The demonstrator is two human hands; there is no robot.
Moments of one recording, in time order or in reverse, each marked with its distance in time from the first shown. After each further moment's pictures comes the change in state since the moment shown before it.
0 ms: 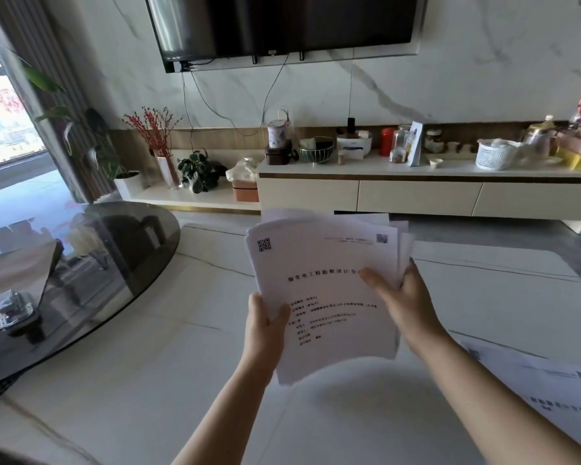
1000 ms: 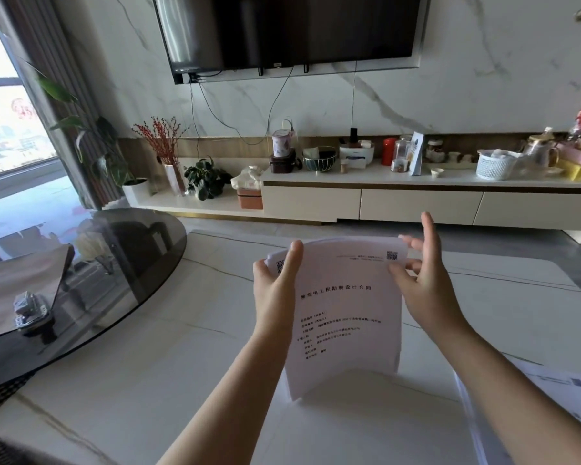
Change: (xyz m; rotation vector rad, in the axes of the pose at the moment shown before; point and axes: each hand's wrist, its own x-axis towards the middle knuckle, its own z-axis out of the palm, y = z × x) left_hand -0.019 0.097 0.014 -0.283 0.073 -0.040; right_hand 0.001 -0.040 -0.024 -0.369 0.021 -0.299
